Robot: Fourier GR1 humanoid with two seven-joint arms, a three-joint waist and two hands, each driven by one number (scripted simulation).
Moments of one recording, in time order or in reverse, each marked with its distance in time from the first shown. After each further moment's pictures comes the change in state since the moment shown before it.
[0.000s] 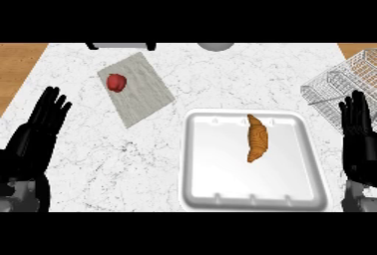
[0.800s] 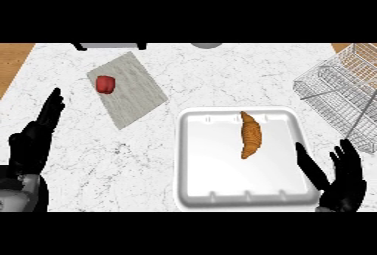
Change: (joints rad) left arm -0.043 0.071 -0.081 0.100 -0.314 0.115 0.036; right arm 0.171 0.253 -0.001 -0.024 0.151 -0.577 0.275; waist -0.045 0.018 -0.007
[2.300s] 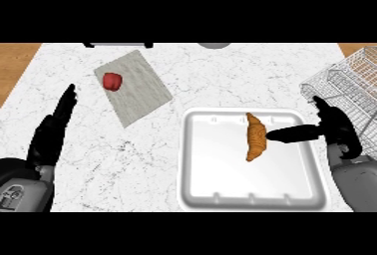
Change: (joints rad) left arm -0.067 -0.067 -0.002 0.090 -0.078 -0.024 -0.018; right arm -0.447 -0.383 0.255 -0.047 0.216 0.583 1.144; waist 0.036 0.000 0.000
